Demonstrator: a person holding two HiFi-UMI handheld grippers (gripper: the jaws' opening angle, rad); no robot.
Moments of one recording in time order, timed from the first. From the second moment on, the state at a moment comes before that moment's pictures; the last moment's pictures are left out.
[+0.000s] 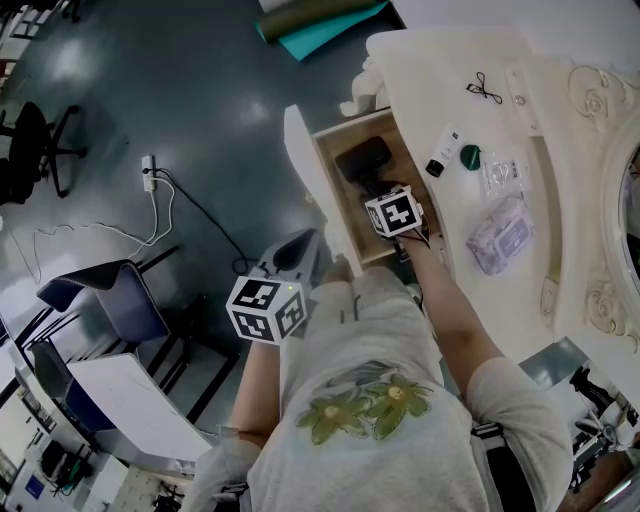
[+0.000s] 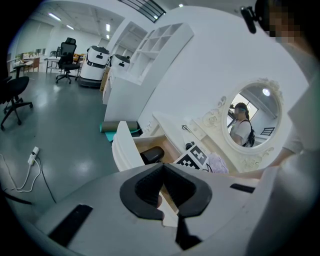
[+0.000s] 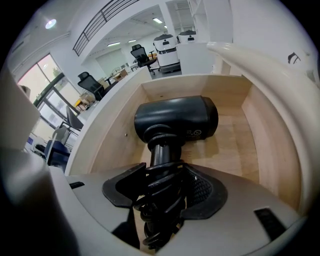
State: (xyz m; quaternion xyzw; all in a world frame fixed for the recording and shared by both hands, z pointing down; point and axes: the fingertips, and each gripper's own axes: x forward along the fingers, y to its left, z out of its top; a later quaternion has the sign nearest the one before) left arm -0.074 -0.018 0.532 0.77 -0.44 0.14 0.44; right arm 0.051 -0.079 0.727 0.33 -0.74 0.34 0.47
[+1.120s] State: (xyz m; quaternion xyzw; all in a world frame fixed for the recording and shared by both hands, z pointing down) left arm -0.070 -0.028 0.502 0.79 -0.44 0.13 0.41; right arm 0.046 -0.083 0.663 0.37 -0.73 0.28 0.50
